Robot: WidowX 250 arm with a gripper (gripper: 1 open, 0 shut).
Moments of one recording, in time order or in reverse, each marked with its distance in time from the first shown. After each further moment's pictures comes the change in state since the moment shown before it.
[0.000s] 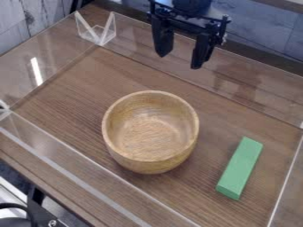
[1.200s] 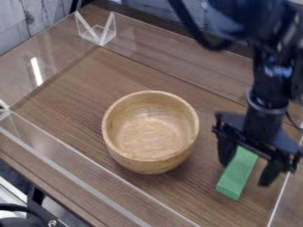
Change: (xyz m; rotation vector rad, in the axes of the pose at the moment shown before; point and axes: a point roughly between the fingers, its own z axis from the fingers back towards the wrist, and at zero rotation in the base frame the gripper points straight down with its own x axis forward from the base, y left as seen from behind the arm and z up) arm -0.034 -0.127 -0.097 -0.042 -0.038 -0.092
